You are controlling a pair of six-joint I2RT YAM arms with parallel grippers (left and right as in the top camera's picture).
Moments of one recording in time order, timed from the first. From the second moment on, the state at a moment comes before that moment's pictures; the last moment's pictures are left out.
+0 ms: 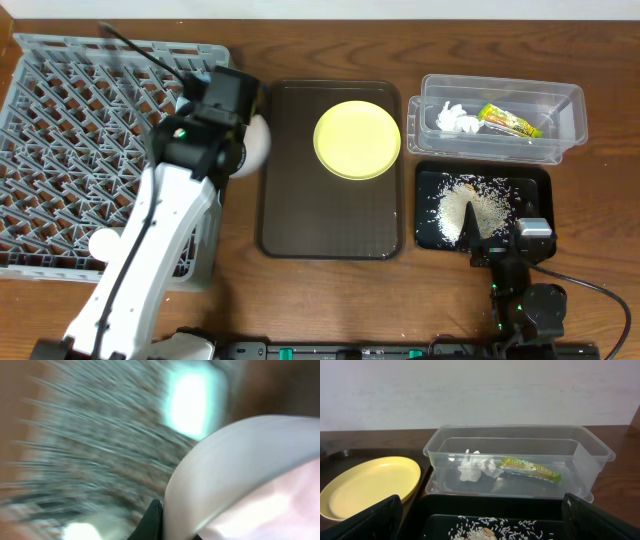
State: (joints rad) left arm -0.30 1.43 1.43 -1.12 -0.73 -0.32; right arm 0.09 0.01 0.01 -0.06 0.07 0.06
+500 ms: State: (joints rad) left arm -0.10 1.62 1.33 -1.04 -1.24 -0.25; right arm 0.09 0.01 0.01 -0.06 0.07 0.06
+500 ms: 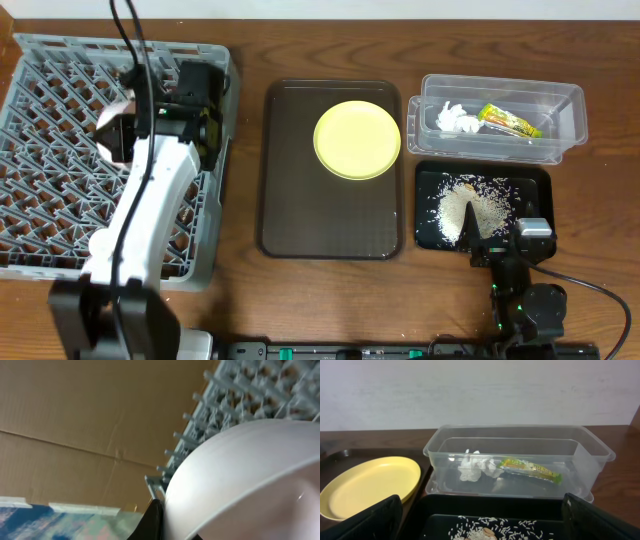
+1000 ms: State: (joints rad) left arm -0.08 1.81 1.31 -1.02 -1.24 -0.25; right arm 0.09 0.01 0.01 -0.06 0.07 0.06
